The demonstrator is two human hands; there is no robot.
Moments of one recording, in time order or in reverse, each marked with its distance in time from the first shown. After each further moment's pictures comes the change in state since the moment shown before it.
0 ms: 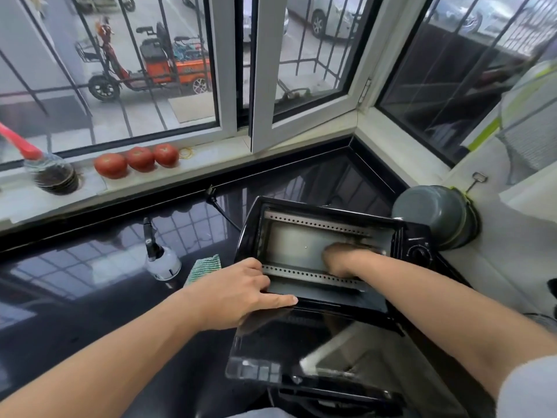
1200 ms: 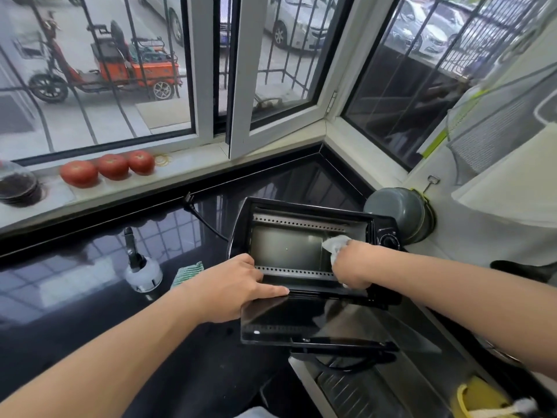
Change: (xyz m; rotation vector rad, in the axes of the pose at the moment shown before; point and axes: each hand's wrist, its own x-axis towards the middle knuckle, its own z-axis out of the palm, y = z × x) left_hand 0.008 -0.013 0.003 -0.219 0.049 -0.011; right_hand -0.087 0.014 -0.012 -0.860 -0.025 -0.160
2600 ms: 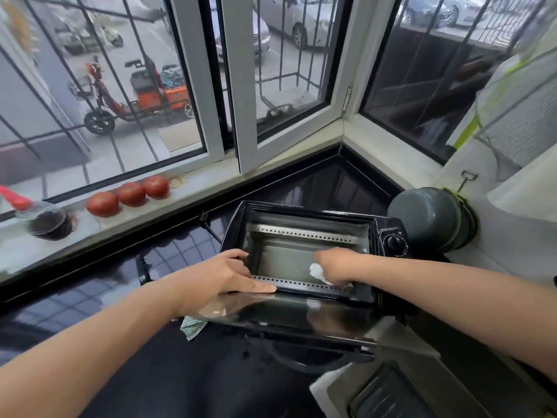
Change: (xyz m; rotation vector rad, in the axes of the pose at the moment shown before) left_hand -0.006 -0.076 -0.002 -0.170 0.042 0.038; right_hand 0.084 0.013 0.001 1.009 0.189 0.178
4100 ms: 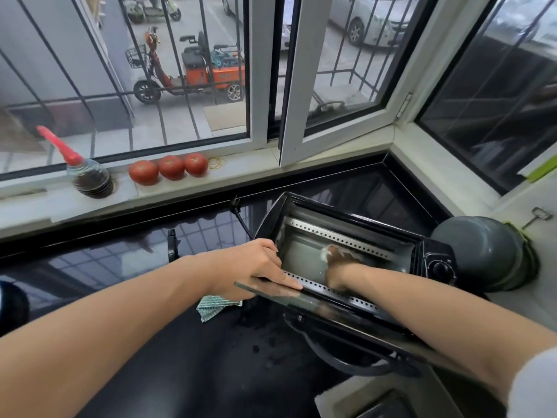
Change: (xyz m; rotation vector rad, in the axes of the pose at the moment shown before) left_hand 0.011 -0.003 0.008 -0.127 0.107 -0.078; right_hand 0.074 -0.031 0.015 -0.067 -0.092 0.074
